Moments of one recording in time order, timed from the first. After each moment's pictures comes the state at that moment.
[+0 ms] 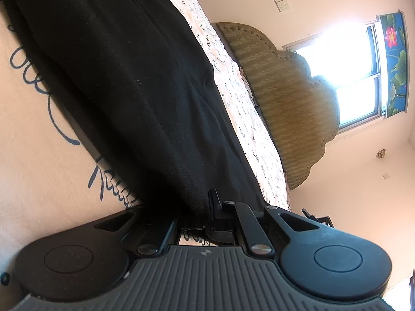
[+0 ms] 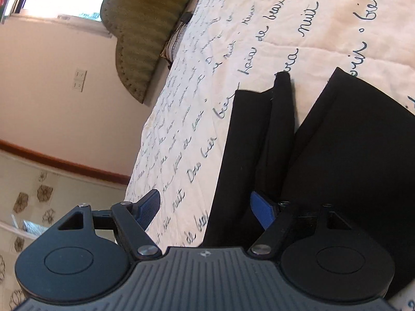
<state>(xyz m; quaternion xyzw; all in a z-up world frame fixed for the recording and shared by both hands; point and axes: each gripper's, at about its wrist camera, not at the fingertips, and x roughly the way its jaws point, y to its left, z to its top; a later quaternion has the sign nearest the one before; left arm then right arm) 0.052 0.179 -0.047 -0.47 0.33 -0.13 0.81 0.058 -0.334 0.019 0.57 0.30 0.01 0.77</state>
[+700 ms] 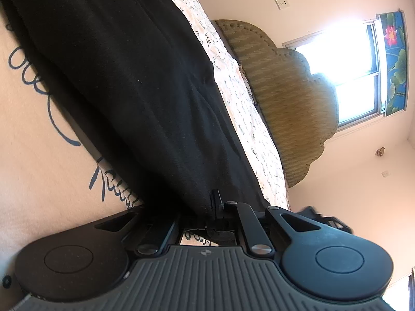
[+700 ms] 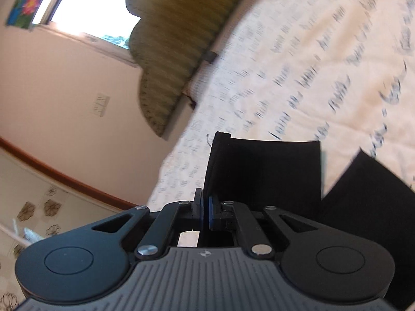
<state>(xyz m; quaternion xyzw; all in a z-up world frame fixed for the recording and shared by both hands) 0.060 0.180 -0.049 -0.47 0.34 -0.13 0.80 0.044 -0.349 0.077 0.52 0.21 0.01 0.83</state>
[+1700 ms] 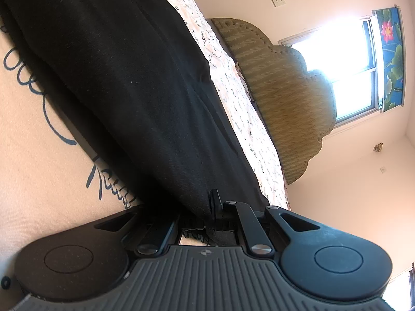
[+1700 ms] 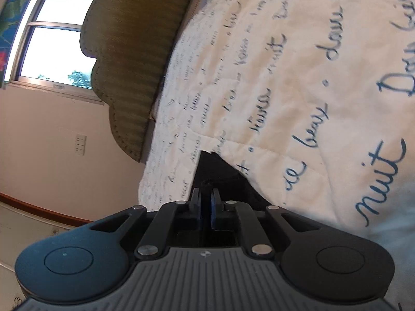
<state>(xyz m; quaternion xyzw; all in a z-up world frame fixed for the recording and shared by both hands) 0.068 0.182 -0.052 -0.47 0.34 -0.15 0.80 -0.081 -0.421 0.015 0.61 0.20 -0.06 0.76</state>
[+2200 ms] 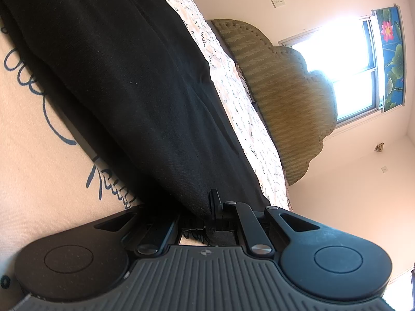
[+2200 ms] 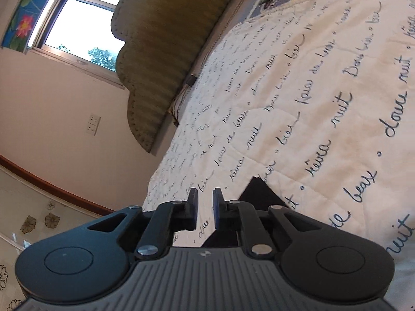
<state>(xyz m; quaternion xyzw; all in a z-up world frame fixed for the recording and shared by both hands) 0.067 0.182 -0.051 -0.46 0.34 -0.14 0.81 -0.055 -0.432 0.070 0.55 0.21 -0.04 0.81</state>
